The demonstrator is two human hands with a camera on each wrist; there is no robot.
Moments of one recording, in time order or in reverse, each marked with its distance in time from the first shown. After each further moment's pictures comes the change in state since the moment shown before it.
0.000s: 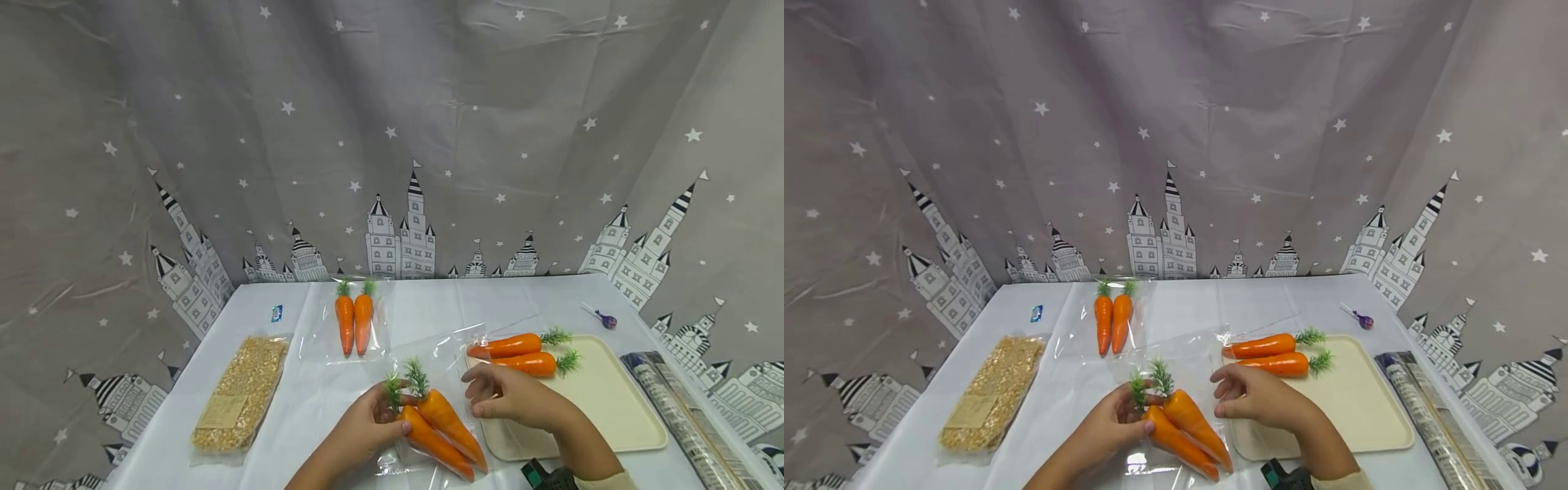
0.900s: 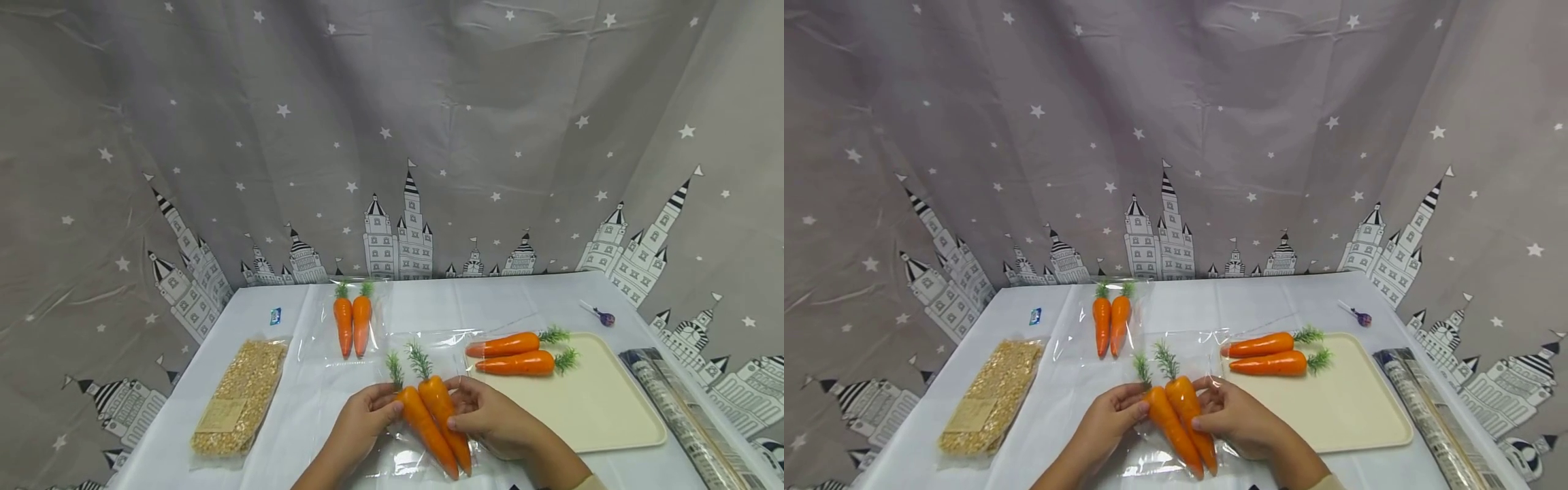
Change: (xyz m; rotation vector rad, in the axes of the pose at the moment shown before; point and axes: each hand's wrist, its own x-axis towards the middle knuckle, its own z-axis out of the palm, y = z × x) left_hand 0.011 -0.020 0.005 -0.045 0.189 -0.047; right_hand 0.014 0.016 0.060 0.637 0.031 0.110
